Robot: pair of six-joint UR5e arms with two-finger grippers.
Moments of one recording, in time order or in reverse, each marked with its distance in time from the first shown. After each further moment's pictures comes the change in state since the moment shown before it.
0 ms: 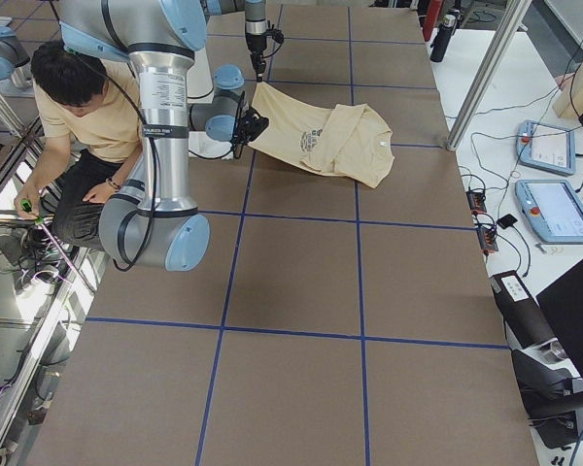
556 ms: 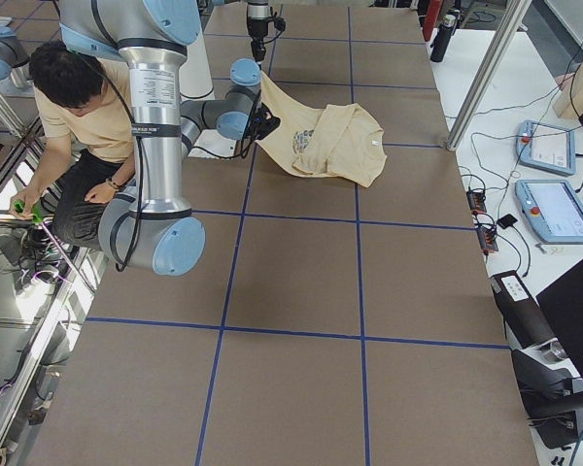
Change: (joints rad) left arm -0.139 -0.043 0.003 0.001 -0.077 0.144; right arm 0.210 0.065 -0.045 -0.061 0.199 0.007
